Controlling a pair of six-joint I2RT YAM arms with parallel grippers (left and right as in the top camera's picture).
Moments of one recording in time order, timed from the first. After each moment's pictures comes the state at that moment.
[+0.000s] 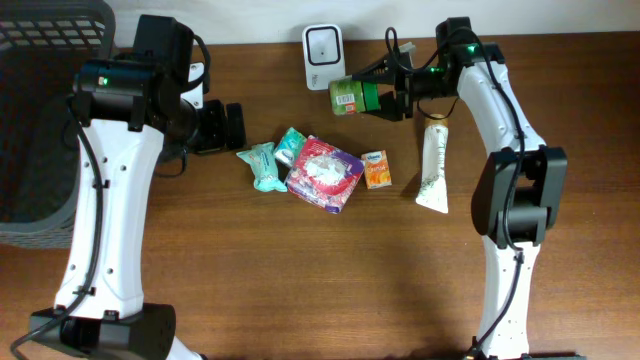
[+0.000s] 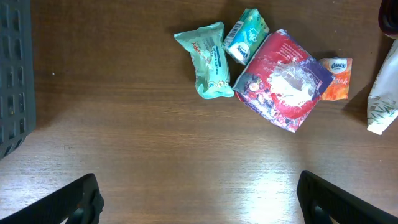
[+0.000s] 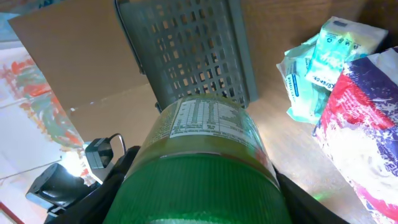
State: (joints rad) left arm -0.15 1.76 2.08 -1.58 0.07 -0.26; right arm 0.05 2.41 2.16 -1.03 -1.43 0.57
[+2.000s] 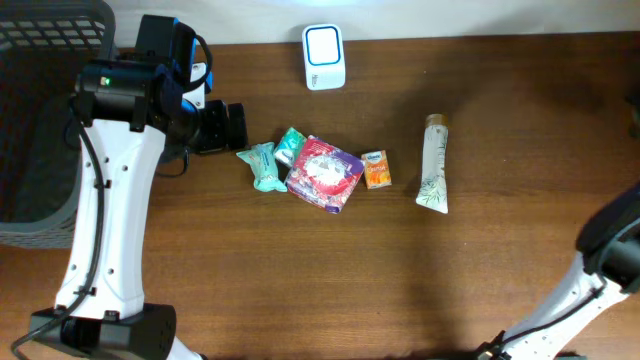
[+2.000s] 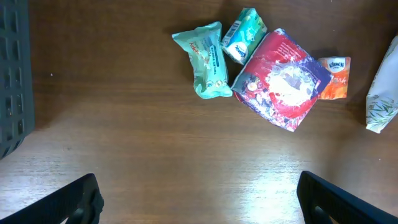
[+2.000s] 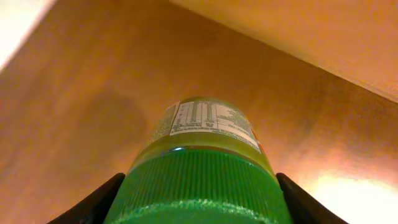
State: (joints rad) left arm -0.16 1.76 2.08 -1.58 0.07 -0.26; right arm -0.63 2.24 2.11 -0.81 0.23 0.41
